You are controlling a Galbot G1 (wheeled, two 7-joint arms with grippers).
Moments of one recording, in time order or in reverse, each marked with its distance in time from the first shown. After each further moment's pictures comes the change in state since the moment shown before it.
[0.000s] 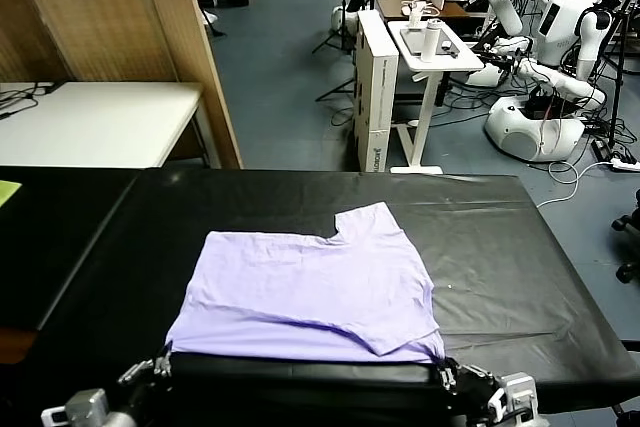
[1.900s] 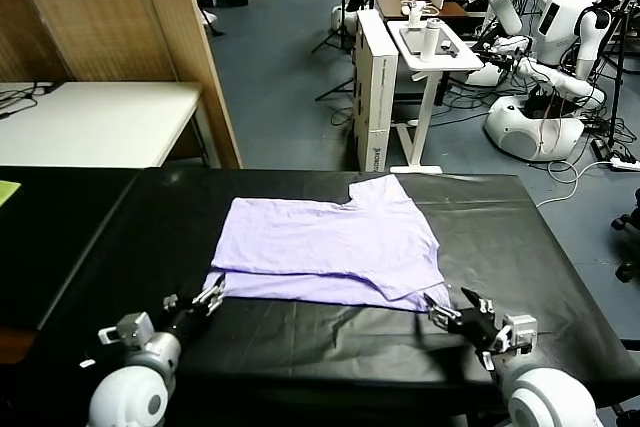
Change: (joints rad) left arm -0.420 -0.014 0.167 0.256 -0.024 -0.016 0.061; right arm 0.306 0.036 -0.098 -0.355 -0.067 0.173 -0.069
